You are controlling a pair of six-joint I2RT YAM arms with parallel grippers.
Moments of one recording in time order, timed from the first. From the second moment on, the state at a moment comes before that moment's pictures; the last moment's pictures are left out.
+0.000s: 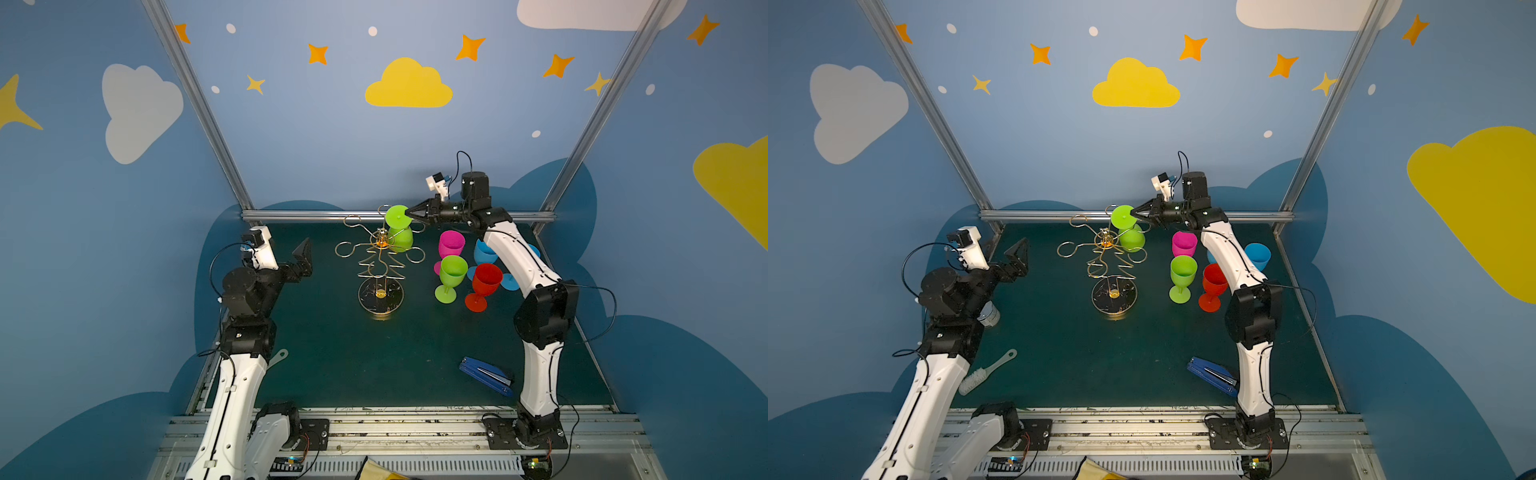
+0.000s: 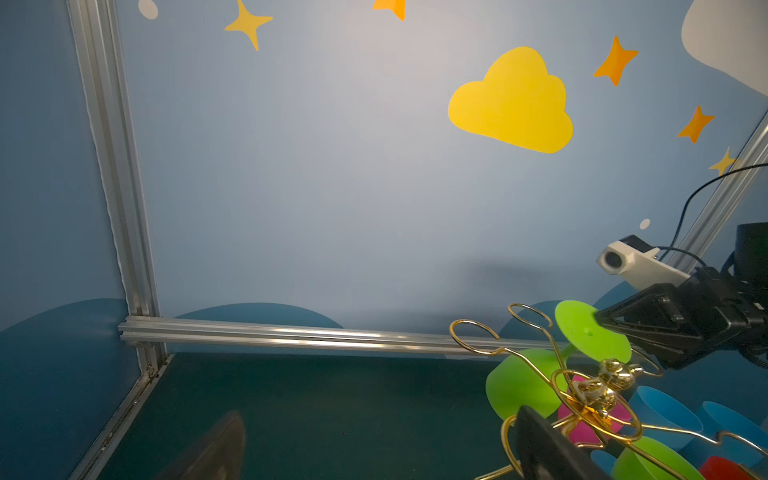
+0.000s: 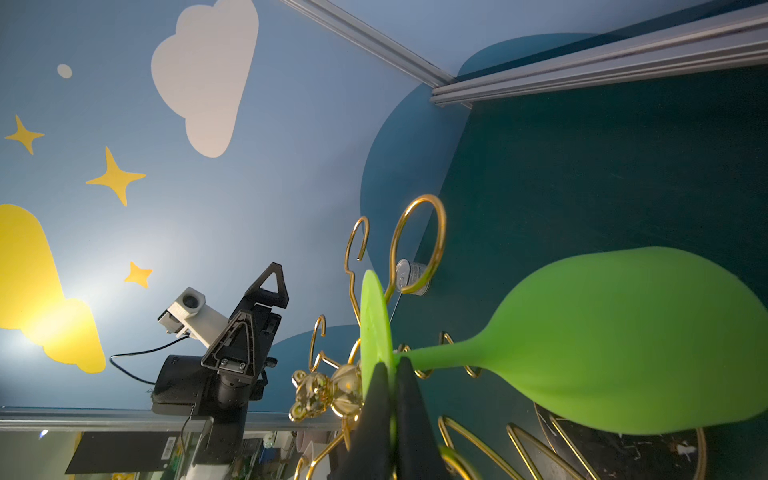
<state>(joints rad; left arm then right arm) 0.09 0.87 0.81 0.11 0.23 -0.23 0.35 2.08 2.09 -0.39 -0.99 0.77</state>
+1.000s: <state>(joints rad) -0.34 1.33 1.35 0.20 0.93 -0.68 0.33 1.35 1.80 -0.61 -0.74 0.37</state>
